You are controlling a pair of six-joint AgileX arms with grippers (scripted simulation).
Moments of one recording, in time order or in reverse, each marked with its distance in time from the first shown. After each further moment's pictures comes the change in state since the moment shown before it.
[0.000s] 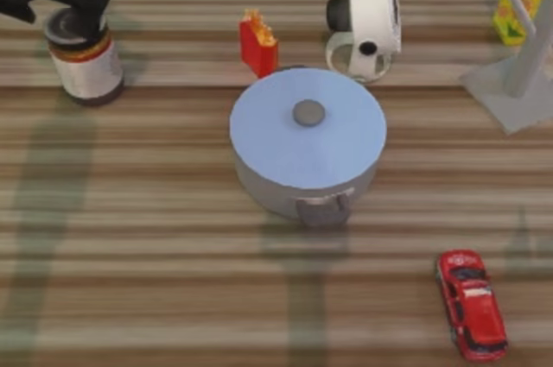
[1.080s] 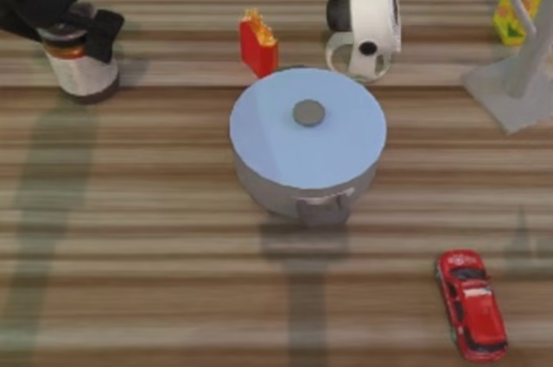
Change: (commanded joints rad) left arm -0.010 0.137 0.026 0.101 0.000 0.000; right arm 0.000 0.000 0.000 0.000 0.000 0.000
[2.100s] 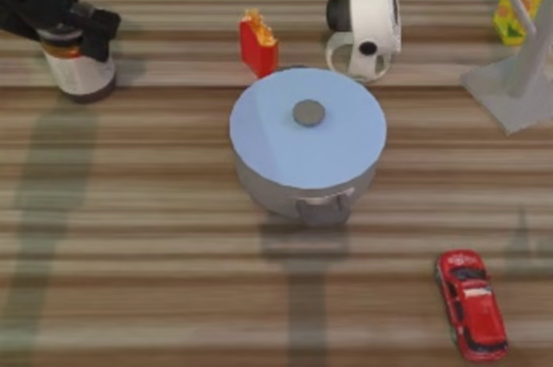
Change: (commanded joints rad) left arm 0.000 0.000 0.000 0.000 0.000 0.000; right arm 0.000 0.000 0.000 0.000 0.000 0.000
